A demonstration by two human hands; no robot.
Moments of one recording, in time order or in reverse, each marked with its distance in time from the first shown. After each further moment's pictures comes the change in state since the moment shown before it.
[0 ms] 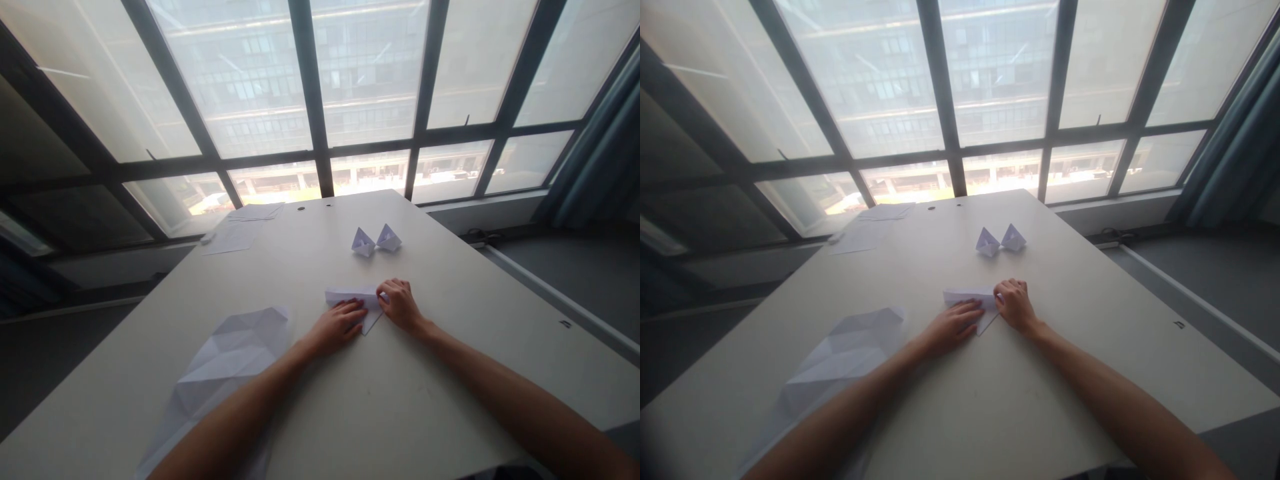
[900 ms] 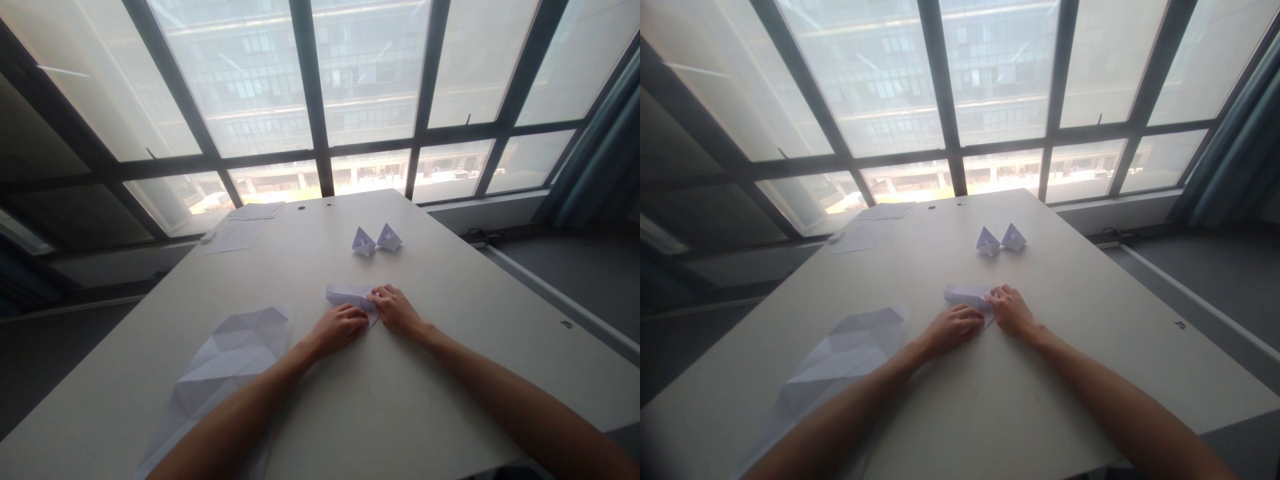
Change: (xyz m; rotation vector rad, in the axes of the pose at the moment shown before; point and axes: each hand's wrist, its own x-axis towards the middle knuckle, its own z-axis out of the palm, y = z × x) left_hand 0.004 0.011 -0.008 0.011 -0.020 0.105; right_hand -0.008 -0.011 -0.005 -0.098 -0.235 -0.157
